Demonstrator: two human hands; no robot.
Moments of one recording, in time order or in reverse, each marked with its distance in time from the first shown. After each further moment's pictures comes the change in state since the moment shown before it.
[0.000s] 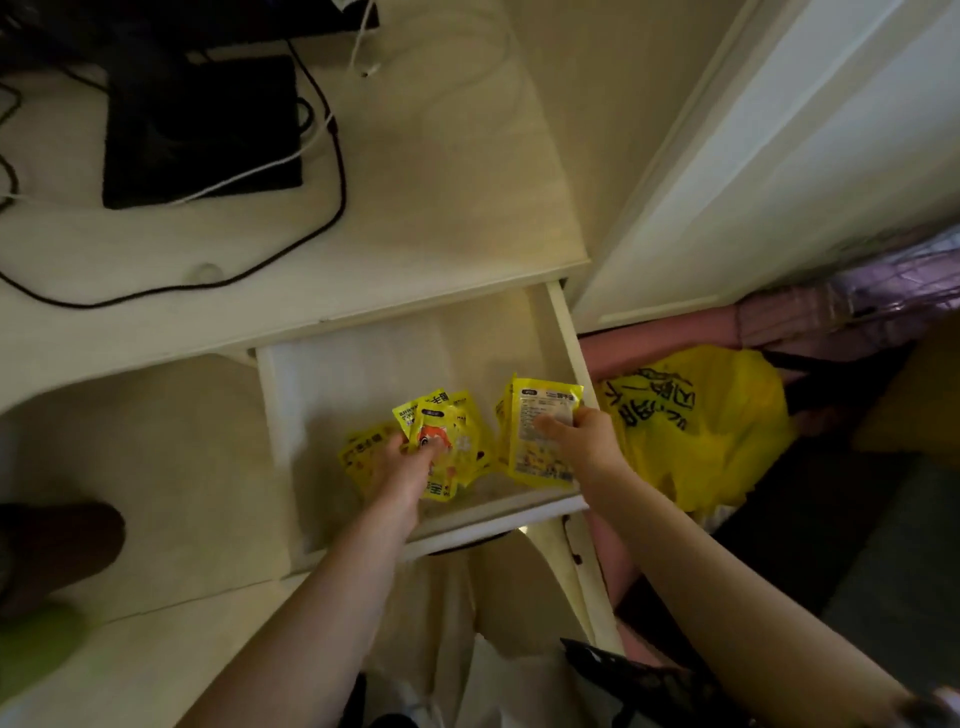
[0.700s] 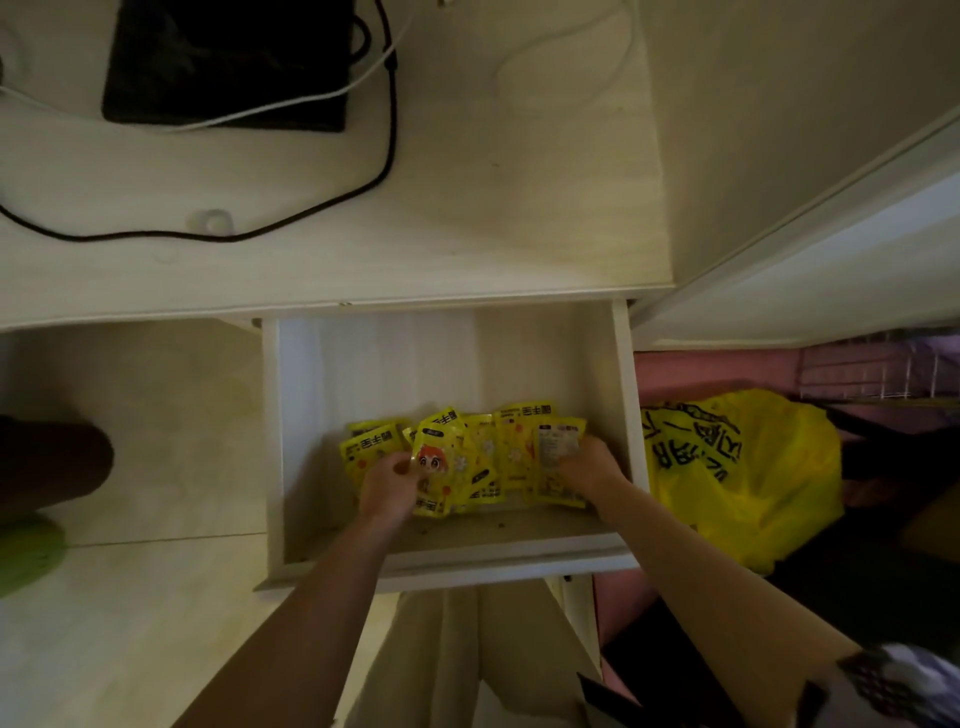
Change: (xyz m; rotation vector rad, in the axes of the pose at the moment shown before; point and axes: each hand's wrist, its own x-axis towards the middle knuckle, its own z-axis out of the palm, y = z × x) left_hand 0.059 -0.028 -0.014 0.418 0.049 -0.028; right_hand 0.096 0.020 0.027 -0.716 -0.145 0.090
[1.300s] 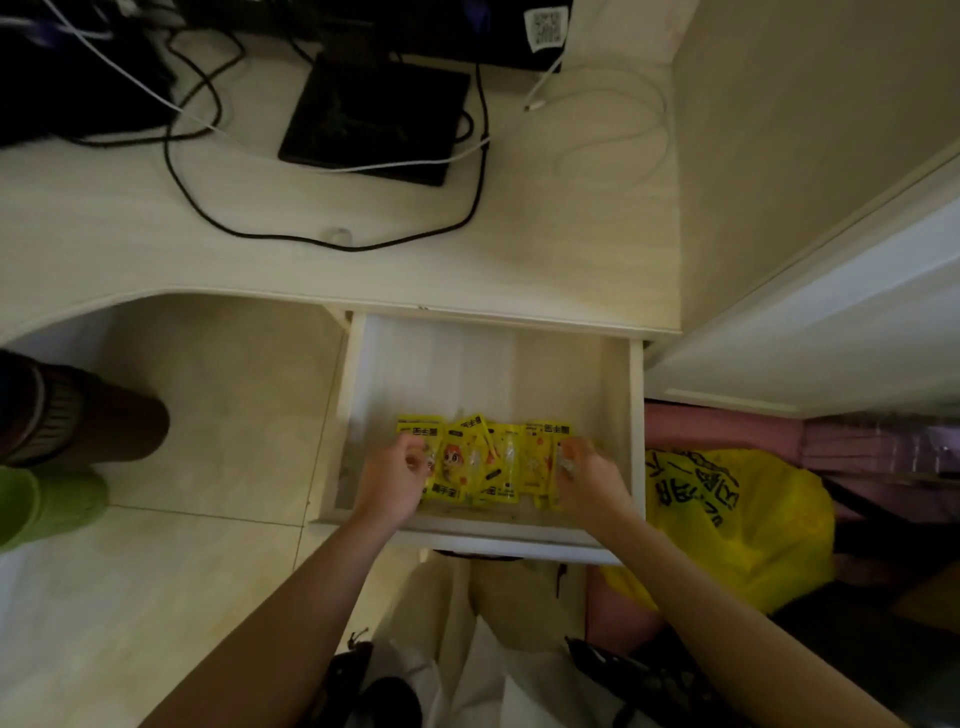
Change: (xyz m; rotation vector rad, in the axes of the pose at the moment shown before) left_hand -0.089 -0.002 -0.056 0.073 0.196 0.270; right_hand -0.088 -0.010 -0.006 -0.370 0.137 -0.454
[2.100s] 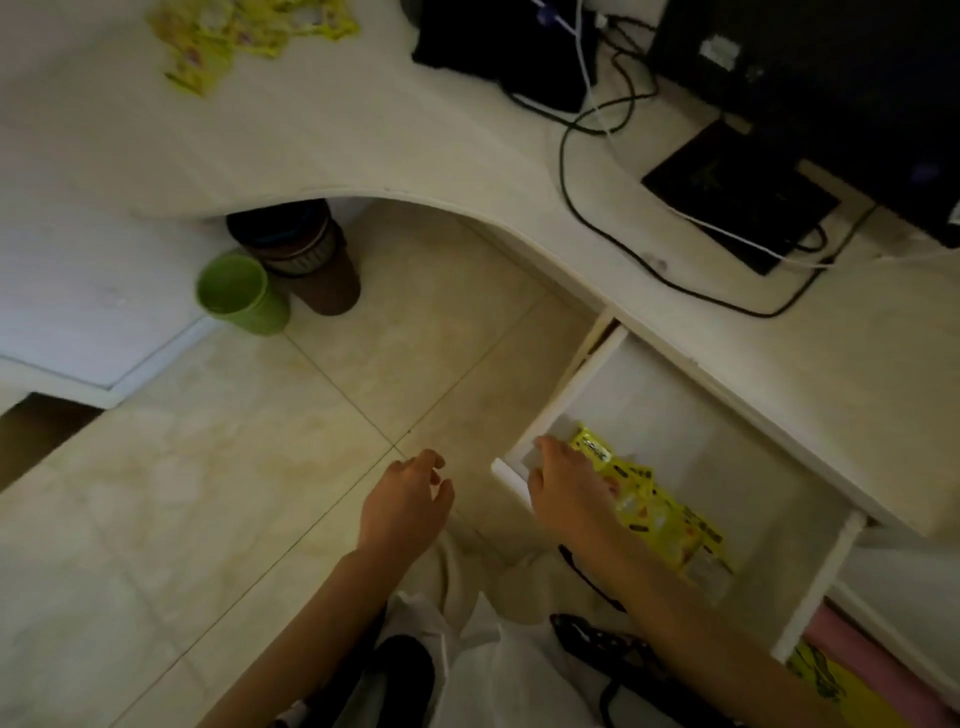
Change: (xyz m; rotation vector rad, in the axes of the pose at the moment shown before) left_hand -0.139 -0.141 -0.086 -0.021 0.439 -0.249; right_hand -0.072 -0.191 0.117 -0.600 -0.173 -0.639
